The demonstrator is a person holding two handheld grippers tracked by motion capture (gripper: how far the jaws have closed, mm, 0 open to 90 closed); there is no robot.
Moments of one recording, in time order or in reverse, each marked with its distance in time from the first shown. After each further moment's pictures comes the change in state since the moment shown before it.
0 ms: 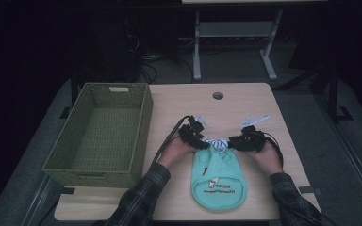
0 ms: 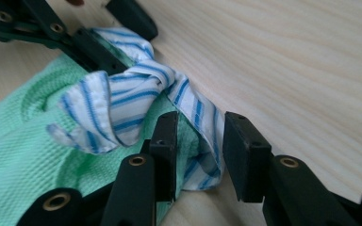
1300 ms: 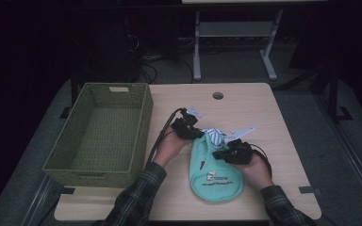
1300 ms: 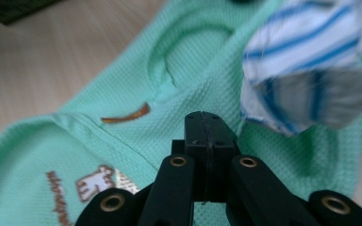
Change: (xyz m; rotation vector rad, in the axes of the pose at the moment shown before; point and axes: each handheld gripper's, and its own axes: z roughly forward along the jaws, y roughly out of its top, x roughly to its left) left arm 0.000 0.008 -0.047 -0.113 0.041 -0.039; right arm 0.067 0.000 0.013 0.008 0.093 -0.098
